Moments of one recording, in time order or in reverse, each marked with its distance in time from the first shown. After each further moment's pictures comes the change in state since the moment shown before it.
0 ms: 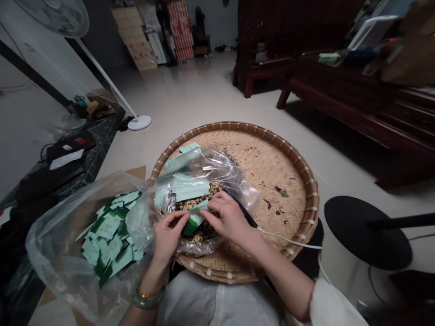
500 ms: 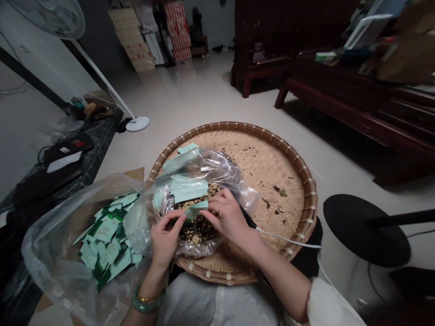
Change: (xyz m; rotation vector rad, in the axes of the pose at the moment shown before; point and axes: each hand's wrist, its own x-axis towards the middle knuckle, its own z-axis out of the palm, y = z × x) left_hand -0.001 0.006 0.001 -0.064 0.051 0.173; right_hand -0.002 0.000 0.000 -0.029 0.057 0.011
